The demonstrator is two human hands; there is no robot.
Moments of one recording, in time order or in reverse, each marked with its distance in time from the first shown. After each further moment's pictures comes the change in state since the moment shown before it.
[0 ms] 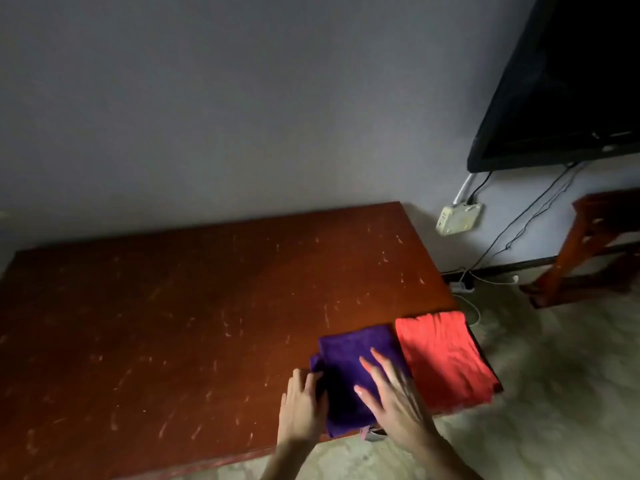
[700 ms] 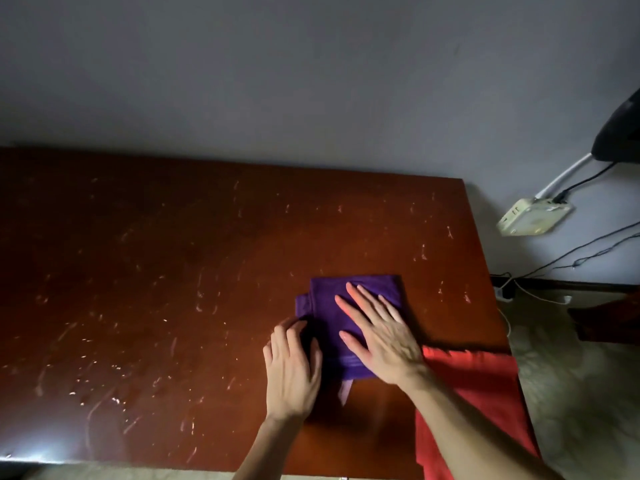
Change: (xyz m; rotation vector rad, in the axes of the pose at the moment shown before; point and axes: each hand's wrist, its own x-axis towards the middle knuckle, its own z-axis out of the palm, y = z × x) left_hand 0.093 0.030 0.020 -0.101 0.529 -0.109; right_hand 0.183 0.065 0.045 -0.174 -0.151 -0.470
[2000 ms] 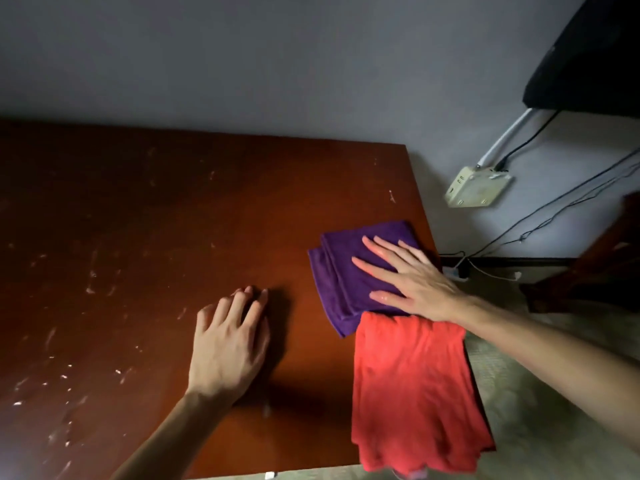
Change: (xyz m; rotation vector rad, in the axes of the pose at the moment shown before) left_hand 0.008 0.015 0.015 0.440 -0.157 0.328; right_hand -0.045 0.168 -0.046 -0.165 -0.104 -0.177
